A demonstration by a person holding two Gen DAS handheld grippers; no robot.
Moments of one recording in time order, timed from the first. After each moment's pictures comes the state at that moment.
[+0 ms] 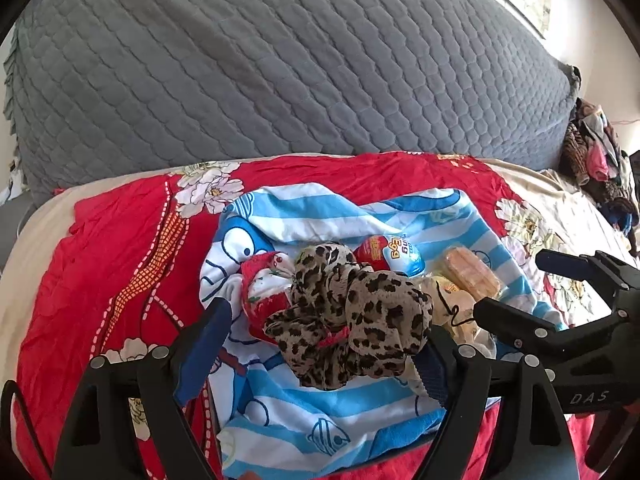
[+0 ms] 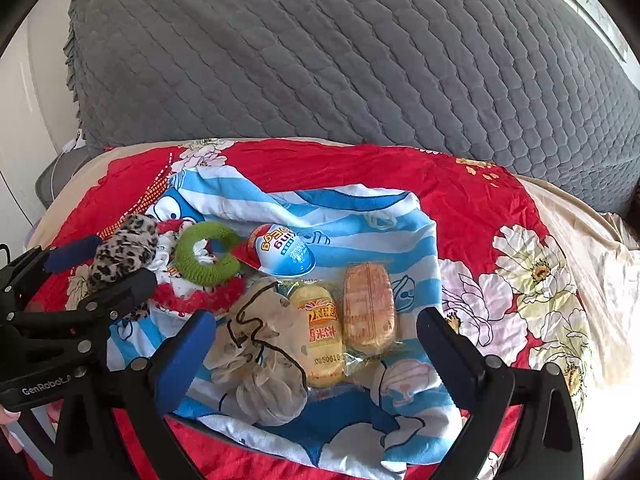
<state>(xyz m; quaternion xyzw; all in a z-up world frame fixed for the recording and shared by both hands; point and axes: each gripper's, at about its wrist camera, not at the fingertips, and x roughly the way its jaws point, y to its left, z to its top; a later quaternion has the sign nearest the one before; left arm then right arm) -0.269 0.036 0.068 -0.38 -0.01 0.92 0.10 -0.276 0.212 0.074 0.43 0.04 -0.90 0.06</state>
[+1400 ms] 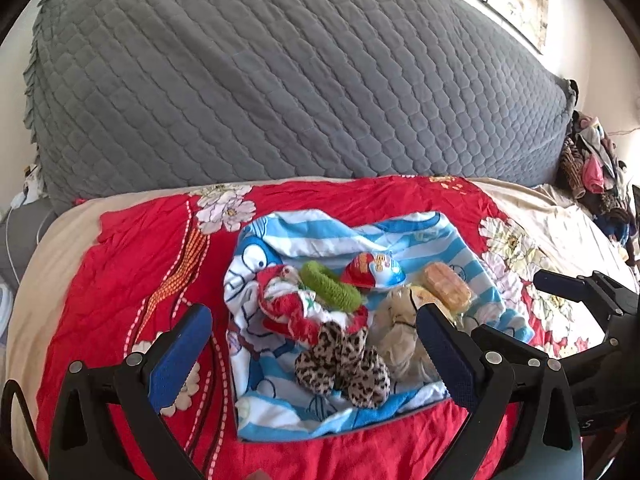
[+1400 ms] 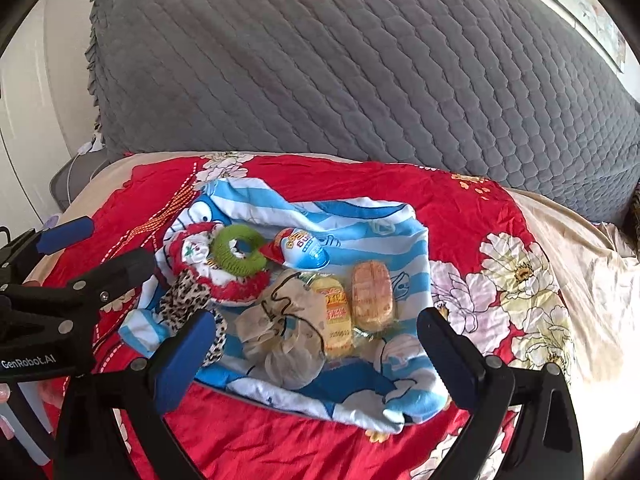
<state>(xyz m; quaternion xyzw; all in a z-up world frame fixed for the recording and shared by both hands) -0.227 0.029 0.112 -0.36 -0.02 0.93 0.09 -0.231 0.206 0.106 0.41 0.05 -0.91 0.08</state>
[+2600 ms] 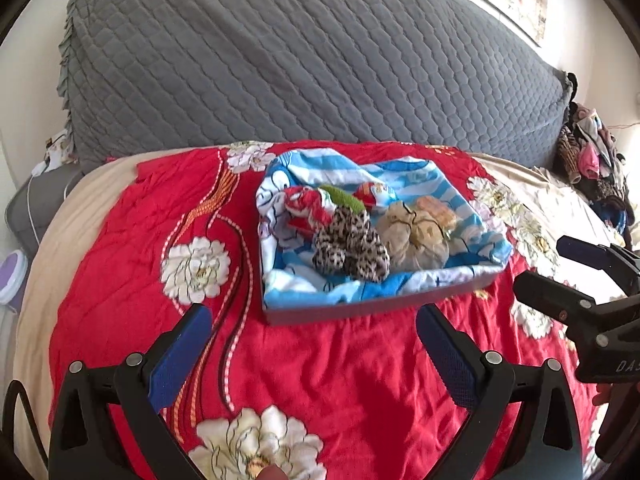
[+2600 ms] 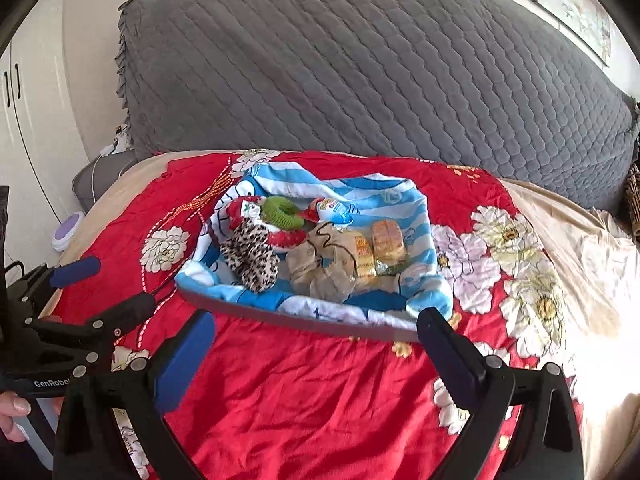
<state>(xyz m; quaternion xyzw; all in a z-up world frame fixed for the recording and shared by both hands) -0.116 -0.003 0.094 -0.38 -0.02 0.92 0.08 -0.125 0.194 0.121 0.39 0.03 -0.92 0.08</state>
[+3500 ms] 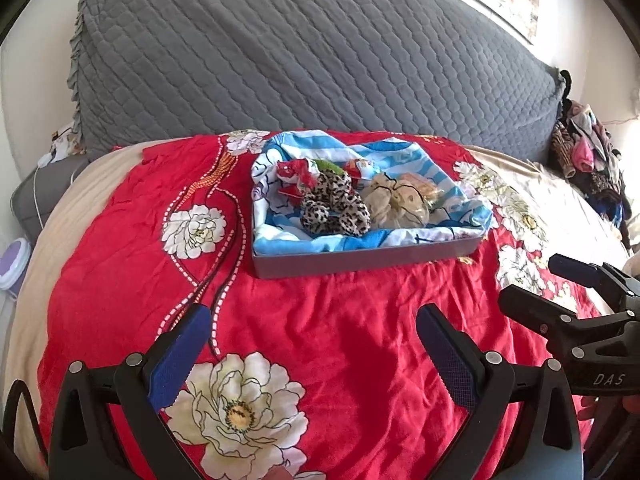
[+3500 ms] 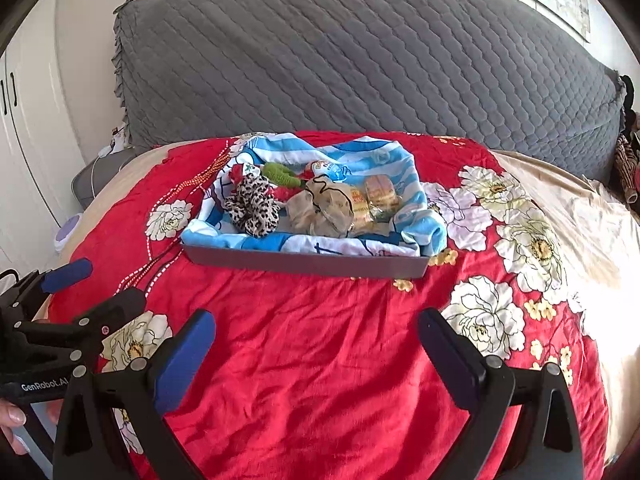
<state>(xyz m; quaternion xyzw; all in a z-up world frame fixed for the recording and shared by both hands) -0.064 0.007 0.078 -0.37 -0.02 0.92 0.09 -0.070 0.201 0.091 0.39 0.01 -0.92 0.07</state>
